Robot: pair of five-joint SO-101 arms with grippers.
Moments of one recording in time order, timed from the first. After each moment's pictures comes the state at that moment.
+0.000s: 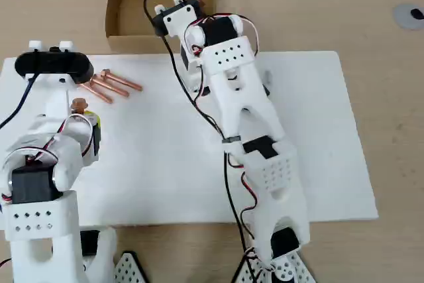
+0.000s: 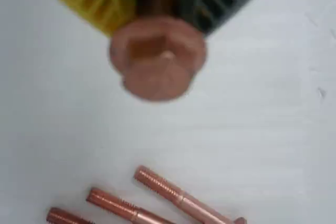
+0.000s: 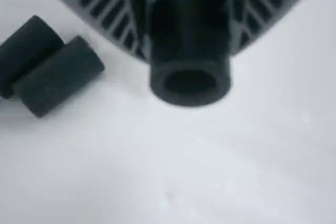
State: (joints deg) left arm -9.1 -57.6 38.2 72.7 -17.0; right arm -26.5 37.4 -51.2 101.6 -1.4
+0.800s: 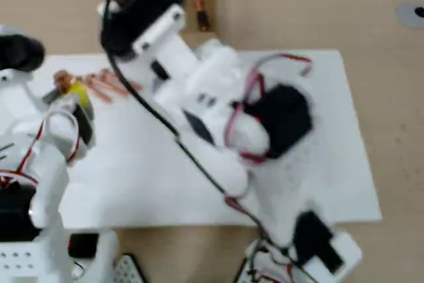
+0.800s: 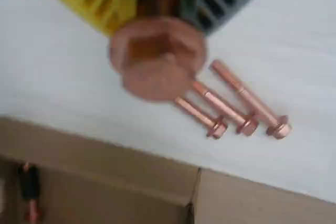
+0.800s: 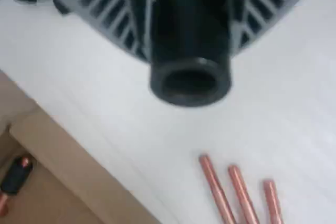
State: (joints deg) left arm -5.7 -58.1 18.5 75.3 4.4; right arm -42.4 -12.2 -38.1 101.7 2.9
